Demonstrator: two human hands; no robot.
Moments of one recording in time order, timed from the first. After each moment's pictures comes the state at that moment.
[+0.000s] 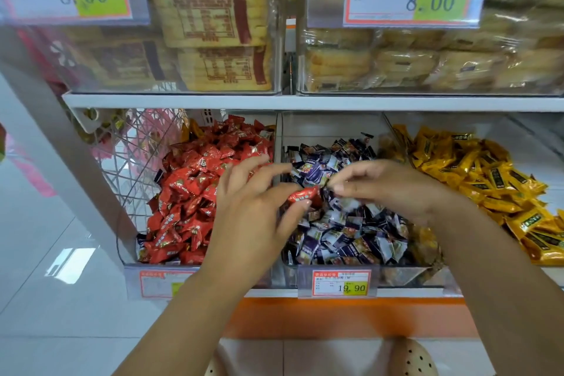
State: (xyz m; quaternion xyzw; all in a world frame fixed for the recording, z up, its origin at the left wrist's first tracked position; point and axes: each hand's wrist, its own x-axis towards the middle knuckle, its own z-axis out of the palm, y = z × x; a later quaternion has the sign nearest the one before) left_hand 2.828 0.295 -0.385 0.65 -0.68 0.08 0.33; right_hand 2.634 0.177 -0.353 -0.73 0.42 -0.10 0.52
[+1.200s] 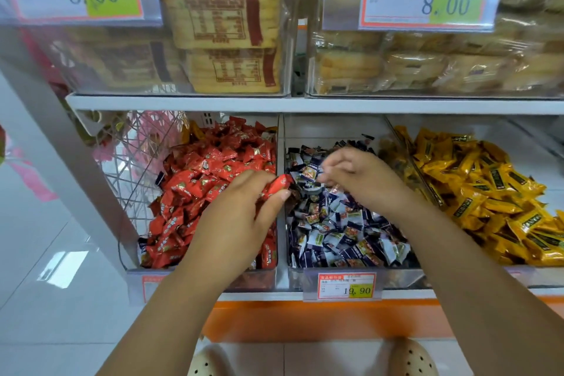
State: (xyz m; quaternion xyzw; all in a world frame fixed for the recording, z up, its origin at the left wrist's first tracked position) left_hand 2.849 0.303 -0.373 0.67 -0.65 -0.08 0.36; right_hand 2.672 0.177 -0.361 -0.78 0.45 -0.20 0.38
